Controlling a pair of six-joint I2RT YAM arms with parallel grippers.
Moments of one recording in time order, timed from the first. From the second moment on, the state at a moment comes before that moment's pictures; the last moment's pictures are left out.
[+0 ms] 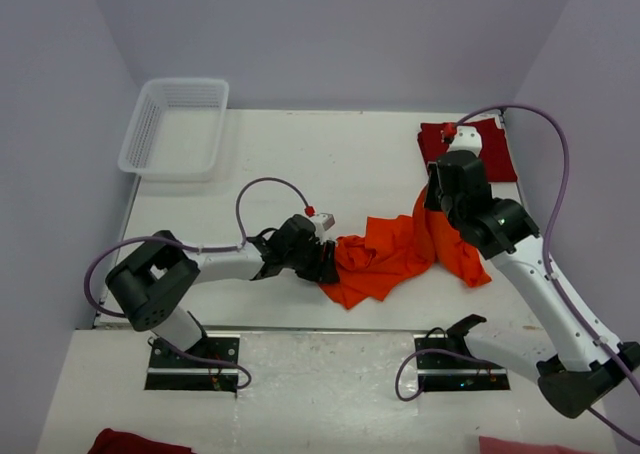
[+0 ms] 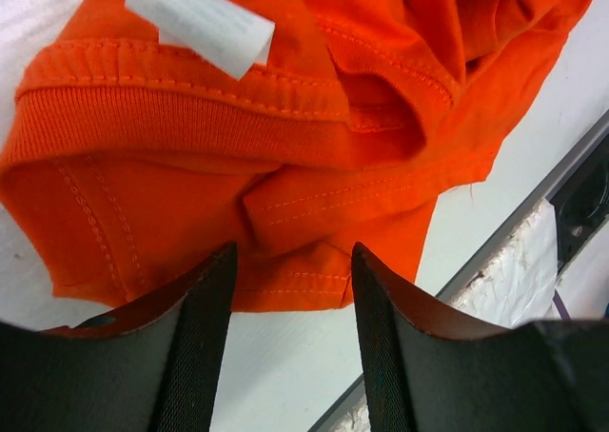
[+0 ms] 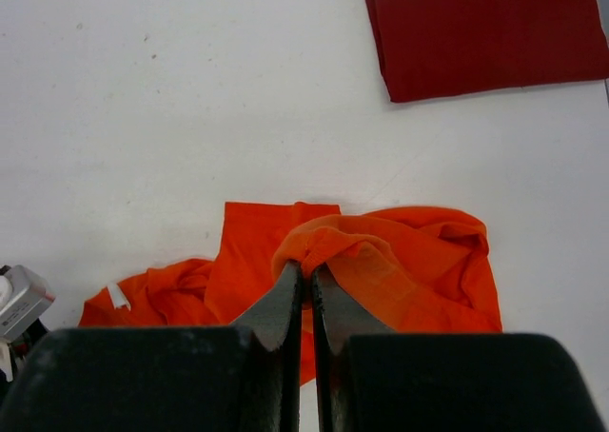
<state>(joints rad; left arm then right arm) -0.85 1.58 0.68 0.06 0.26 -0.61 0.51 1.04 1.22 -0.79 0.45 0.36</state>
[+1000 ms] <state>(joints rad) -0.83 1.71 0.72 0.19 0.37 -0.65 0.51 1.04 1.19 -0.78 0.46 0.36</state>
